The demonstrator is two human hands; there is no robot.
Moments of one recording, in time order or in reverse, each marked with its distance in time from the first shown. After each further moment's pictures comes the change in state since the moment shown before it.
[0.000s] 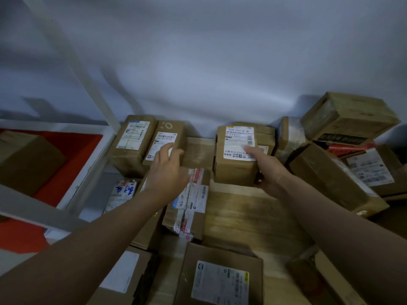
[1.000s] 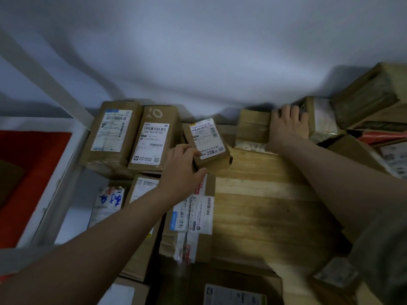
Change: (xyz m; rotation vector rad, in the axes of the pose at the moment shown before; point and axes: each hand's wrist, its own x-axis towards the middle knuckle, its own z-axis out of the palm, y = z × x) left_hand 0.071 -0.011 0.058 -0.148 -0.208 -0.004; right_hand 0.144 -0.039 -0.013 -1.775 0.467 -0.365
